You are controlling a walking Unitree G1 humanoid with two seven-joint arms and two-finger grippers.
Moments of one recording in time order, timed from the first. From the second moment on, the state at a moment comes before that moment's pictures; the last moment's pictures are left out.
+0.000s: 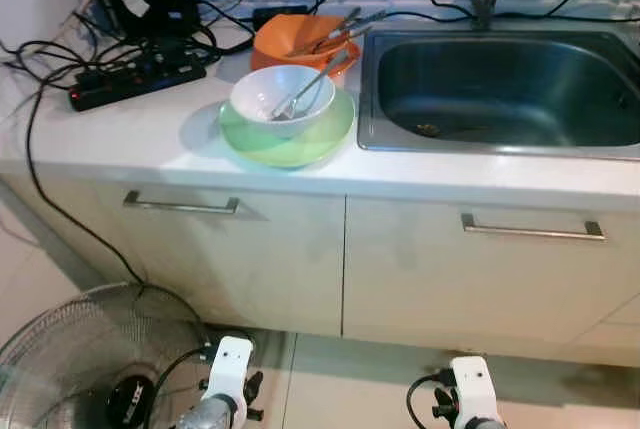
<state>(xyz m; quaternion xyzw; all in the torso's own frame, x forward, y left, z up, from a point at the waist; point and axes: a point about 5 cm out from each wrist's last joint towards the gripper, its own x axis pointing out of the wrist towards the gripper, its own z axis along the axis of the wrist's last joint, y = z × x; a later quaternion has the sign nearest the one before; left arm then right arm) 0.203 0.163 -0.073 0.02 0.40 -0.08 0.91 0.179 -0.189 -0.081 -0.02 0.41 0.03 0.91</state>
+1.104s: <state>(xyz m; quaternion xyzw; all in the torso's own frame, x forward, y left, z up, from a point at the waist) 0.199 0.175 -0.074 0.03 0.41 -0.07 0.91 0.185 -0.181 -0.079 -0.02 0.40 0.04 0.92</state>
